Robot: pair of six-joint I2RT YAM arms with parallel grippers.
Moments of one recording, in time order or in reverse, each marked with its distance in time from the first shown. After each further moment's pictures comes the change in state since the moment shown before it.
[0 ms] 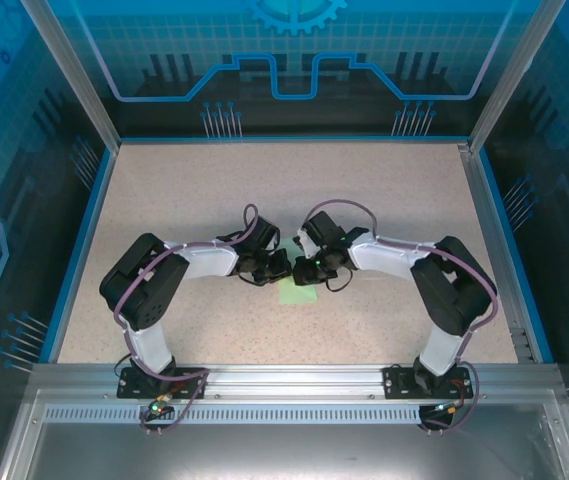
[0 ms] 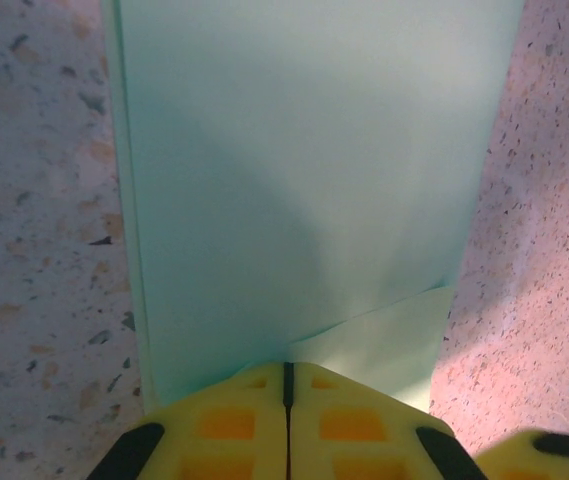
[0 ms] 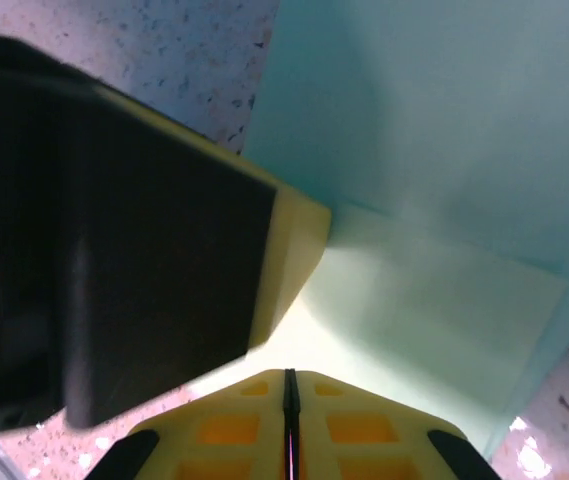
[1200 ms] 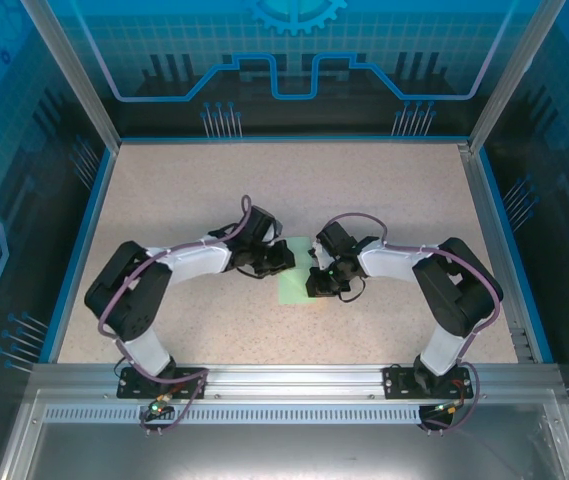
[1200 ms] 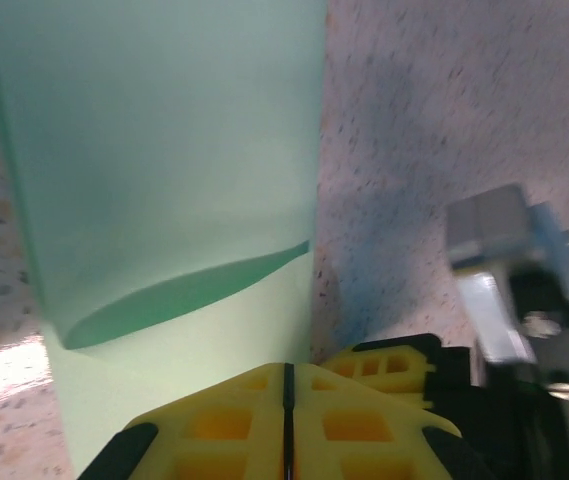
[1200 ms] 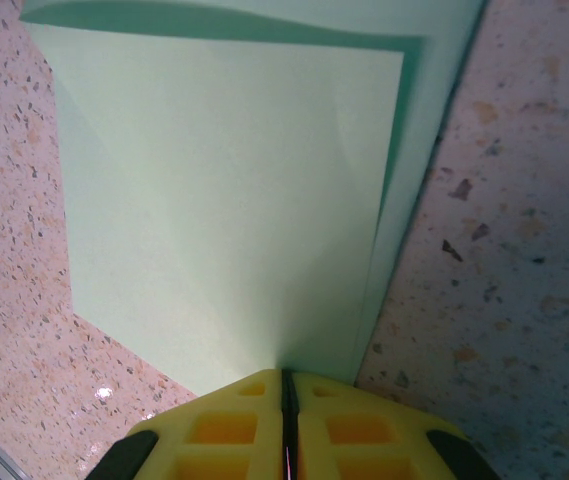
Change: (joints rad) left arm 0.008 -0.084 0.033 -0.043 0.074 0.017; right arm -0.056 -0.040 -0.151 -0.002 -0.048 0.046
